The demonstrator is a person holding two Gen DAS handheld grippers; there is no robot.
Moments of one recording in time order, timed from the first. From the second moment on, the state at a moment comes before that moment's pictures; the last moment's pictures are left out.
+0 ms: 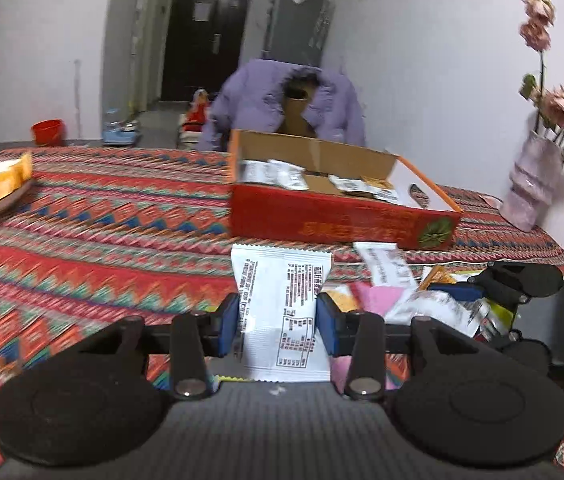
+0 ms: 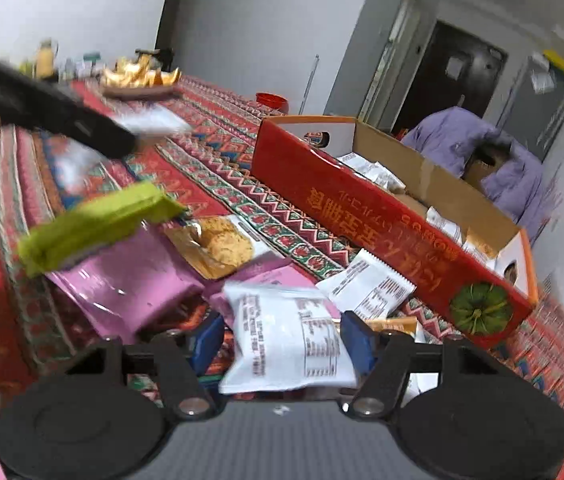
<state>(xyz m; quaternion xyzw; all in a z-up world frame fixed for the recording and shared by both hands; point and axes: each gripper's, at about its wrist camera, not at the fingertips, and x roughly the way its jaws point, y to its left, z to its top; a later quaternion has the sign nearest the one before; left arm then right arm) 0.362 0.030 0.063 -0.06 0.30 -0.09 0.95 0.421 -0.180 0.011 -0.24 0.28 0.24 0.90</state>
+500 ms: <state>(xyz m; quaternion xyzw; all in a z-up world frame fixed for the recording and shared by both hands) 0.253 0.024 0.084 -0.03 0.25 -0.05 0.97 0.305 -0.230 0.069 -0.11 0.26 0.18 0.94</state>
